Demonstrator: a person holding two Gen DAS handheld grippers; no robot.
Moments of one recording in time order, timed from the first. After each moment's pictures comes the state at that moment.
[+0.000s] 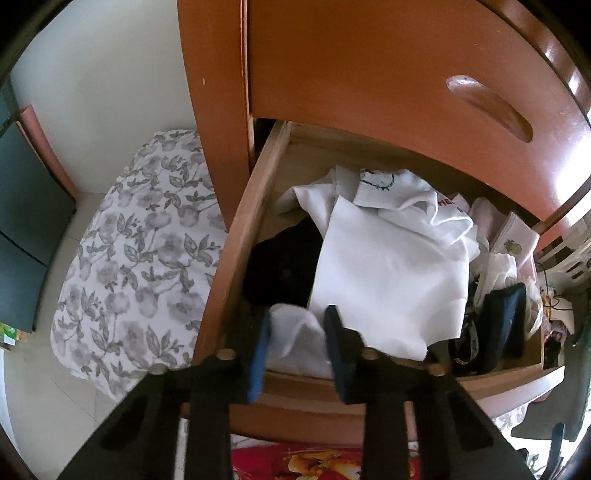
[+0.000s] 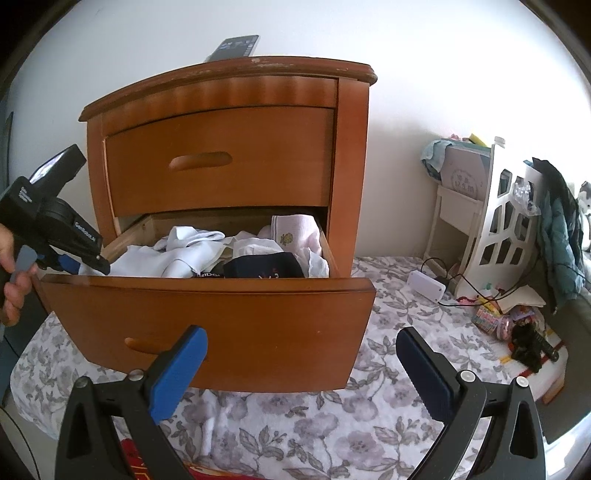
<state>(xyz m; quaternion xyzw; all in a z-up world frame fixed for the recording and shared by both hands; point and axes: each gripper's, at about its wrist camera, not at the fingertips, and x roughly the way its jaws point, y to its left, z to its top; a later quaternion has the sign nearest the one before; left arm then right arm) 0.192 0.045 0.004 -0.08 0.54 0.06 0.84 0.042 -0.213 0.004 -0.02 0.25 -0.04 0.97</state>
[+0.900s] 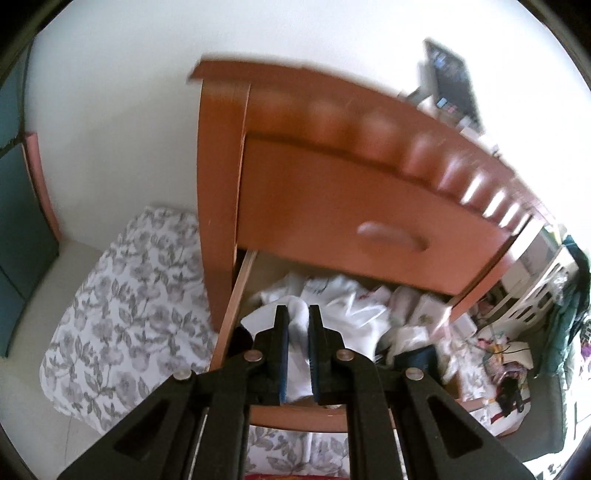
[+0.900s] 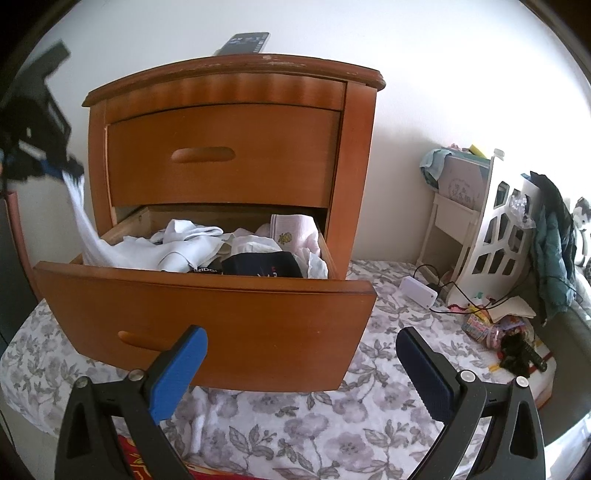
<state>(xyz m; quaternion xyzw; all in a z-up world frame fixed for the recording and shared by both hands) 0.144 0.046 0.127 -0.12 0.37 0.01 0.92 0.042 -0.204 0.003 -0.05 0.25 -0.05 0.97</state>
